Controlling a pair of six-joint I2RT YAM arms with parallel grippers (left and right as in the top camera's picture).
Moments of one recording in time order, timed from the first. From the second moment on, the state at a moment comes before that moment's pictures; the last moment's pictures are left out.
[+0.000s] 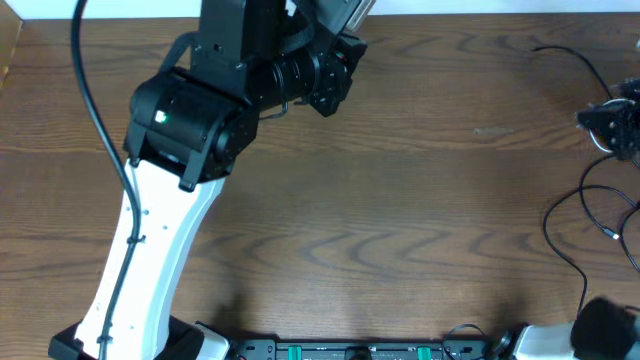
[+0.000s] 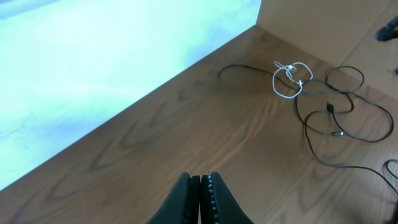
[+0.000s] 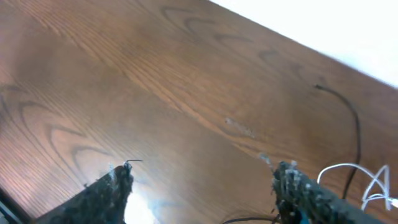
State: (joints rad) left arm -0.48 1.62 2.16 -1.05 0.33 0.12; right arm -0.50 1.58 2.16 -1.69 -0.70 -0.90
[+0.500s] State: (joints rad) left arm -0.48 1.61 2.16 -1.05 0.32 0.14; right arm -0.41 1.35 1.69 -1.49 -0.40 -0.64
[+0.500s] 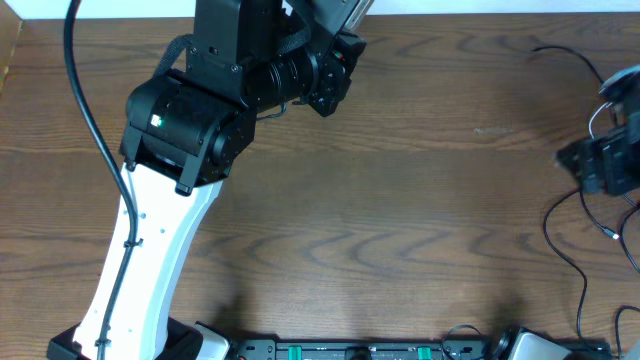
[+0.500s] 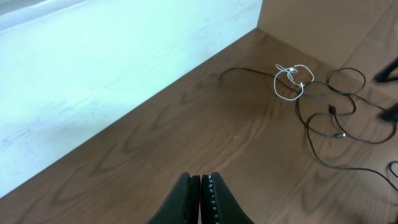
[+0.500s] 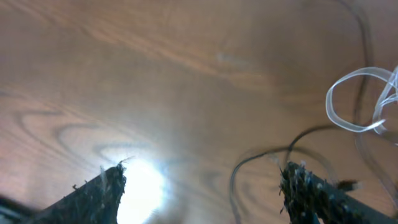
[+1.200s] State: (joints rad) left arm -0.48 1.60 2.16 -1.05 0.32 0.14; right arm -0.39 0.90 0.88 -1.07 -0.35 -0.23
